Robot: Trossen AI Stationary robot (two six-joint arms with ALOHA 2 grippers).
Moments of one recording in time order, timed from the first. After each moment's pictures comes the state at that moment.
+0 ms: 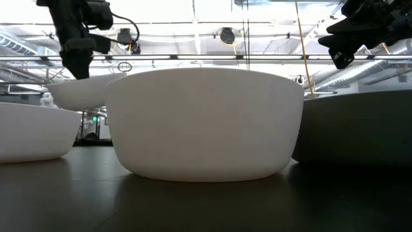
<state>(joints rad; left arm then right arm) 0.73 1.00 0.94 -1.13 -0.01 0.10 -0.21 0.27 0.31 -0.22 -0.32 0.25</state>
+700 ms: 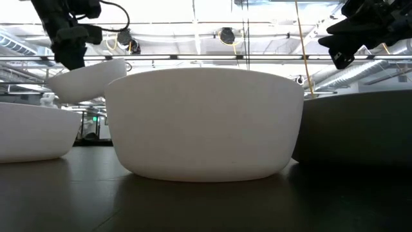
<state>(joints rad) 0.67 0.84 0.88 -1.09 0.02 0.03 -0.21 0.27 0.31 -0.22 -0.32 0.25</state>
